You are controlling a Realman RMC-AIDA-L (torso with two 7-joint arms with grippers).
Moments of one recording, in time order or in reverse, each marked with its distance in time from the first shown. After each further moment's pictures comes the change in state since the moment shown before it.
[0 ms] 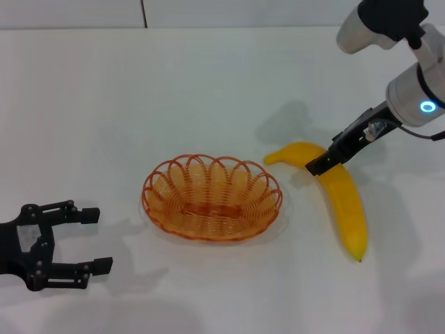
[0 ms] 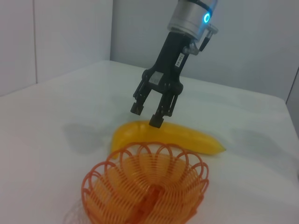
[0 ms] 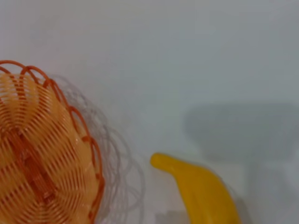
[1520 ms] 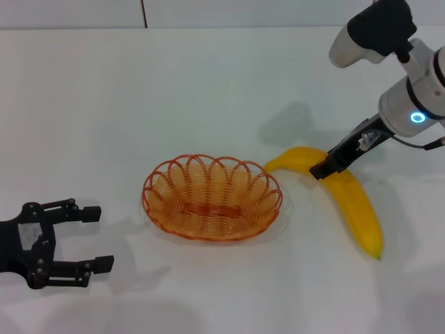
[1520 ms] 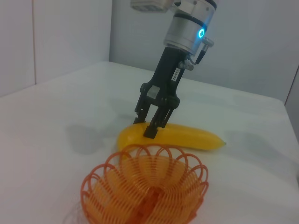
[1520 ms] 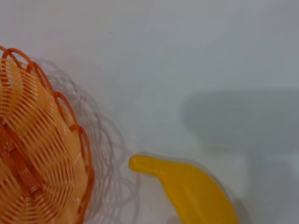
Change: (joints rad) left arm -0.006 0.000 0.000 0.000 0.000 0.002 -0.009; right arm 0.029 -0.001 -0.024 0.118 -0.003 0.070 -0.005
